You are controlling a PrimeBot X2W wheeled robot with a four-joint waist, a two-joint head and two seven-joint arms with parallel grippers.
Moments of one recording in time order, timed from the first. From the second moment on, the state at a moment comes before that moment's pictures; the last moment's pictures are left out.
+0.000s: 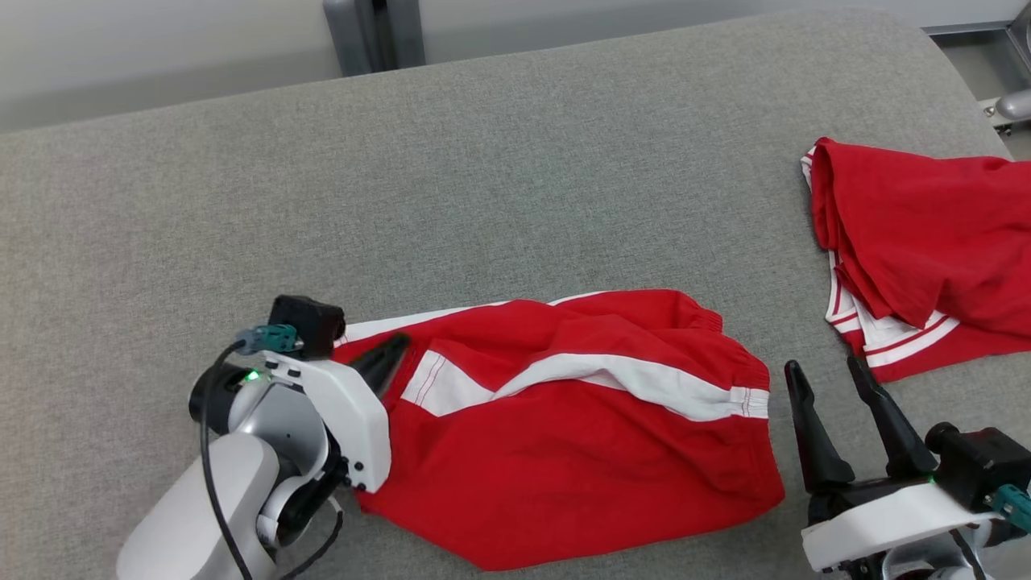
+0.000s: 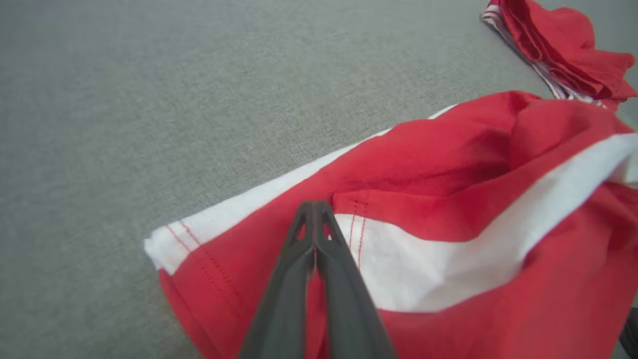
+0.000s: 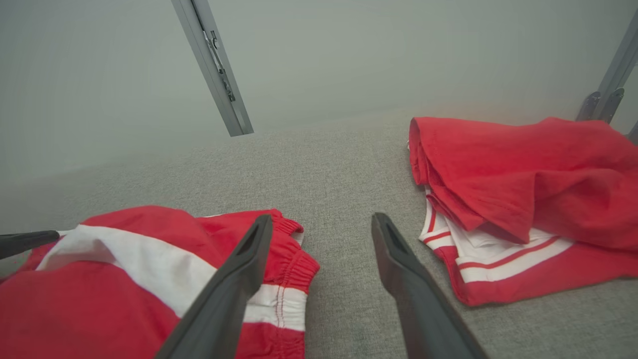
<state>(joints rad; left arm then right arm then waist) -0.43 0.32 -0.59 0.30 -0.67 -0.04 0.29 0.00 -0.05 0.06 0.01 0.27 0.13 -0.09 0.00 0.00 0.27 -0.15</state>
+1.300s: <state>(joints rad) 0.03 0.36 -0.29 -0.19 -0.42 0.33 -0.25 0.04 -0.05 0.01 -0.12 0.17 0.13 -0.04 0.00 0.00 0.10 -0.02</state>
